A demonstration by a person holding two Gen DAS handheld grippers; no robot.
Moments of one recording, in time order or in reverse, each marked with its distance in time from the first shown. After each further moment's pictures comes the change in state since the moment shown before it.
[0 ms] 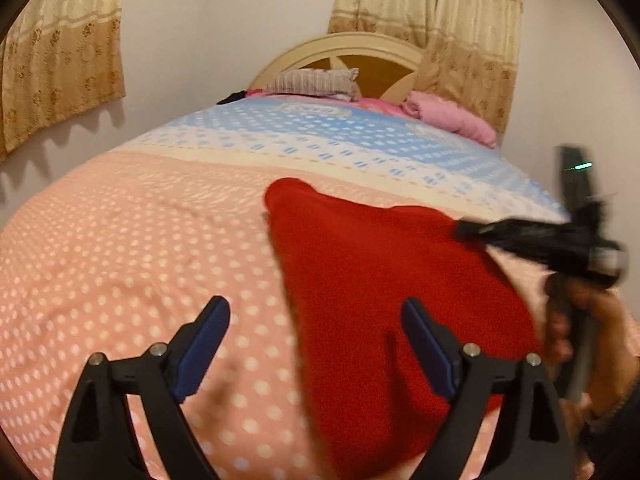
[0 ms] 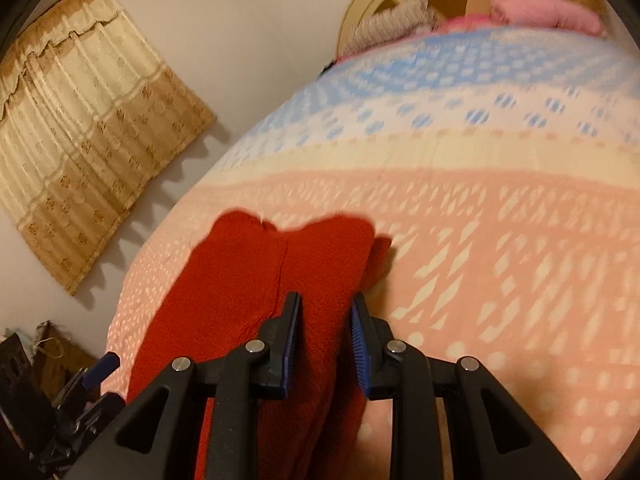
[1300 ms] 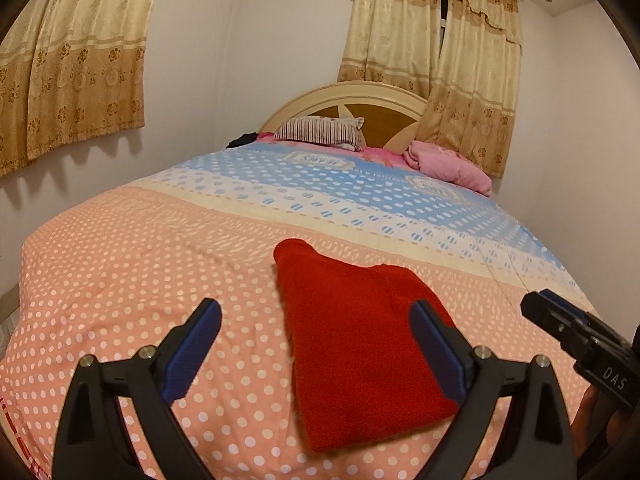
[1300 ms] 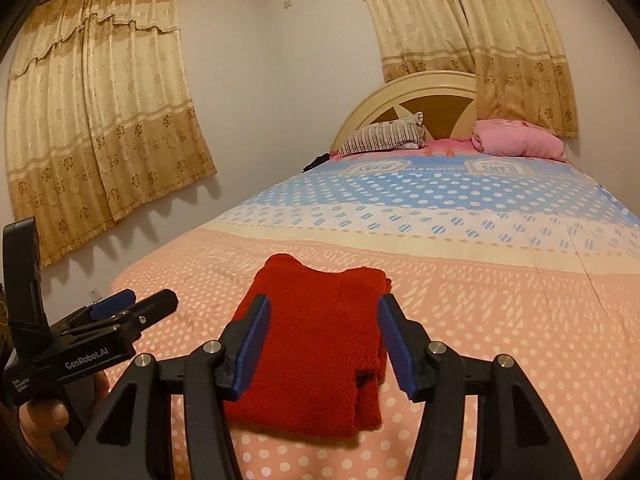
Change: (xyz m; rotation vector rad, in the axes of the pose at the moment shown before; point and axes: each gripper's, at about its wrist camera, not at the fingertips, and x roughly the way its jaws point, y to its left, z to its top) left arm -0.075 -0.003 0.011 -0.055 -0.173 -0.007; right arm -0.145 0.119 -0.071 -0.202 -0.290 -0.189
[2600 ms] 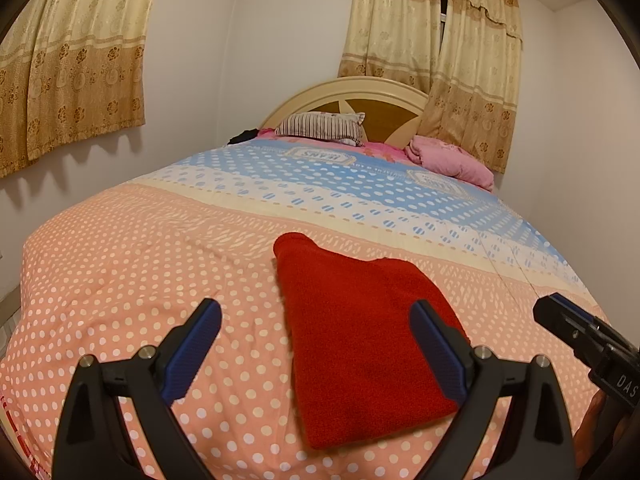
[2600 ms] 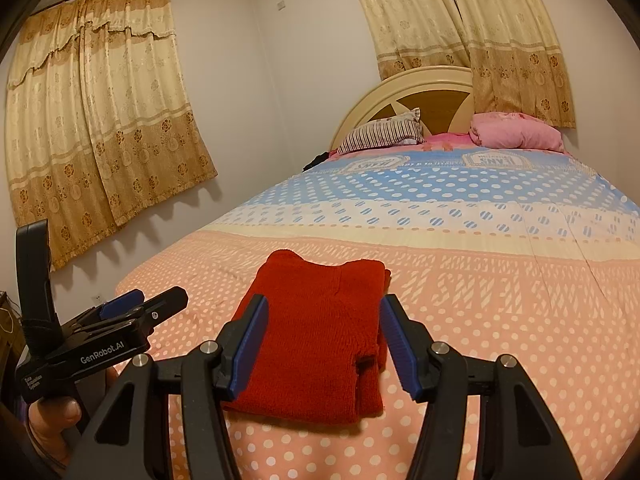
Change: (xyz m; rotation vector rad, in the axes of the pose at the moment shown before) left arm 0.003 -0.004 -0.007 0.006 0.013 0.007; right arm -0.012 0.003 -0.005 0.019 0.002 0.008
